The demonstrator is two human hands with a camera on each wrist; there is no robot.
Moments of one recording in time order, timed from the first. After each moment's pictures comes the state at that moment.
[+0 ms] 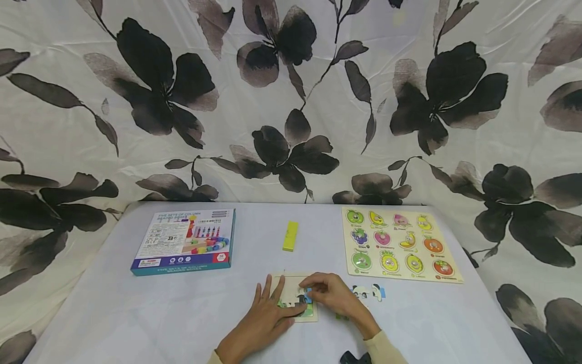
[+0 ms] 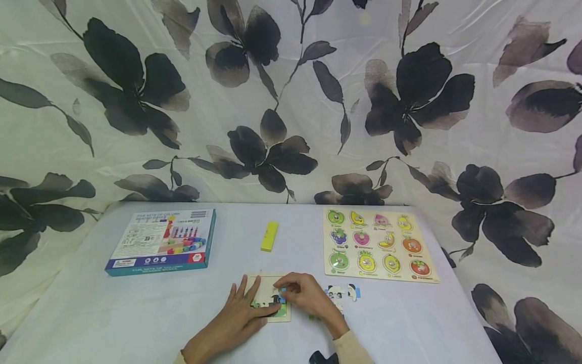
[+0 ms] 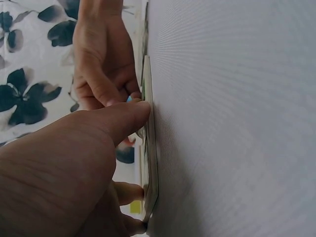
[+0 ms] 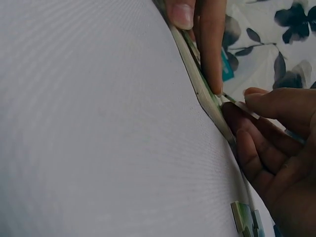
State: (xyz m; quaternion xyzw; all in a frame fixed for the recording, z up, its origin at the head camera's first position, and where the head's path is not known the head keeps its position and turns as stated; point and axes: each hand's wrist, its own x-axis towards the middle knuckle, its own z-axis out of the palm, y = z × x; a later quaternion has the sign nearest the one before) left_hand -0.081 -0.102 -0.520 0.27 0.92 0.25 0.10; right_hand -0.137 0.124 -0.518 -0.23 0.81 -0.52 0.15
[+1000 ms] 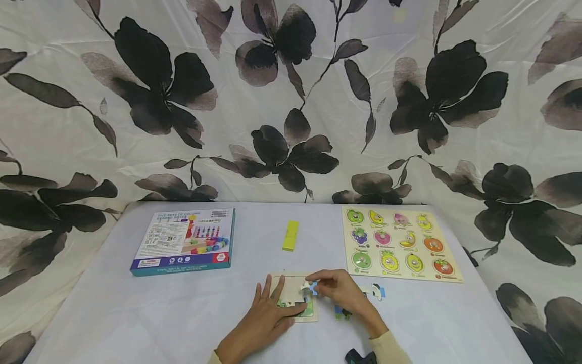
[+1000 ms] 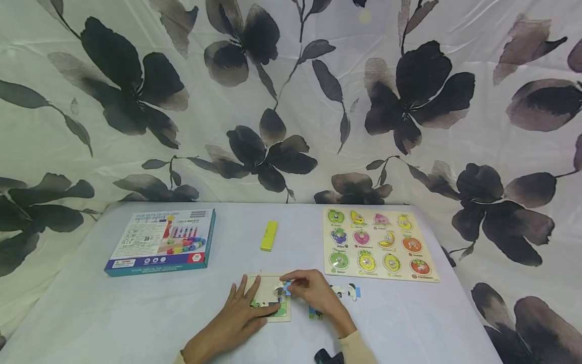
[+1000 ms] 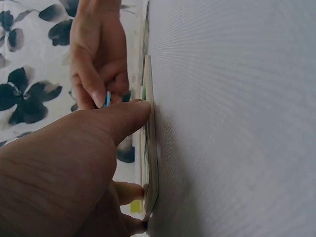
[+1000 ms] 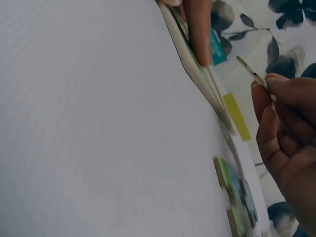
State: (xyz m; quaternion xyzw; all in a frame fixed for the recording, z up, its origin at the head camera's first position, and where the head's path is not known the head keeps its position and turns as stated) left_hand -0.080 -0.102 -0.517 0.27 0.92 0.25 0.10; right_hand -0.136 0.140 -0.505 -0.19 0.79 -0.57 0.16
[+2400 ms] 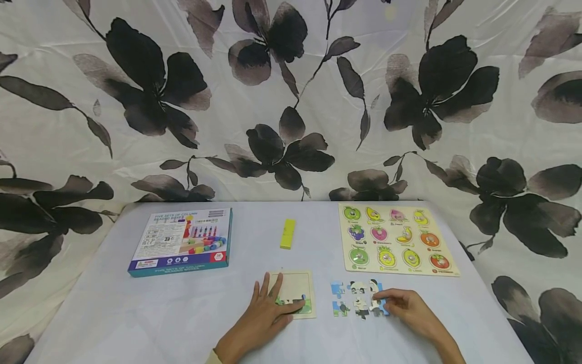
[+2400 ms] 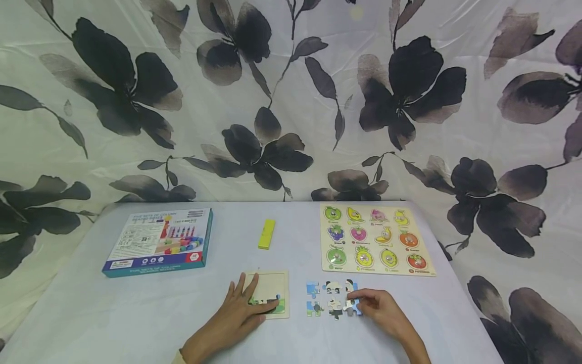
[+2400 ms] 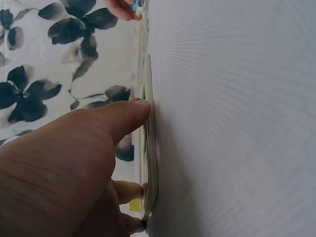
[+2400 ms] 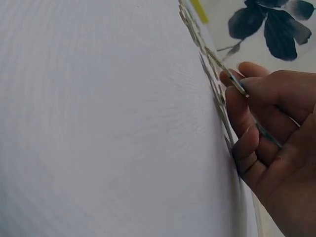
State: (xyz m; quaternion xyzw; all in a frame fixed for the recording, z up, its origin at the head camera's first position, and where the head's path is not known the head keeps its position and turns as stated) left_hand -0.079 -0.099 -0.517 0.26 0.92 0.27 0.09; right_hand -0.085 0.281 -0.507 -0.12 0.83 -0.52 0.14
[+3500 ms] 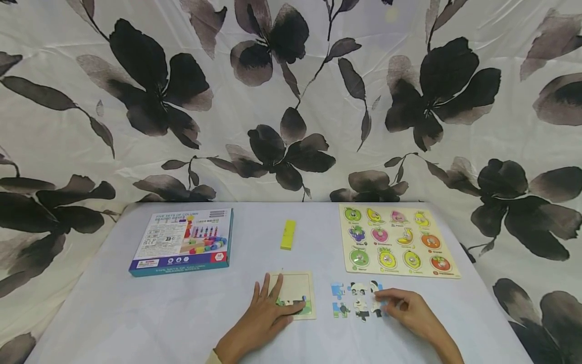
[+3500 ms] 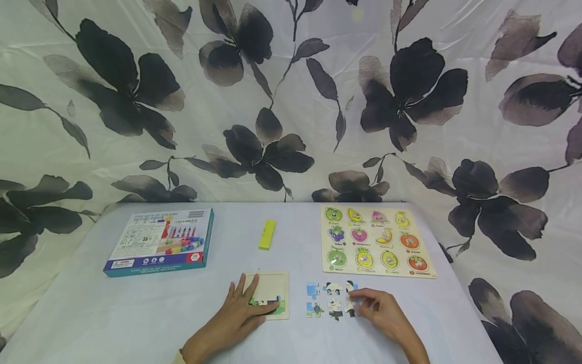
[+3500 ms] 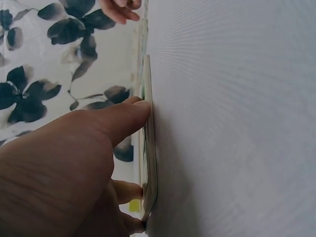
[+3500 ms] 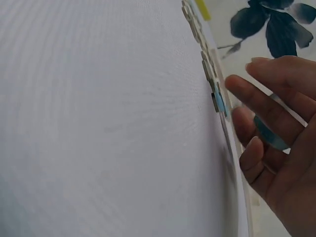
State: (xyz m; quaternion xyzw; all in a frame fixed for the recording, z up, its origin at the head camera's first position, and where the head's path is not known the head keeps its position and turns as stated) left_hand -0.078 -0.100 -0.517 0.27 0.92 0.27 0.09; right_hand -0.082 0.273 -0.503 -0.10 0.89 -0.45 0.07
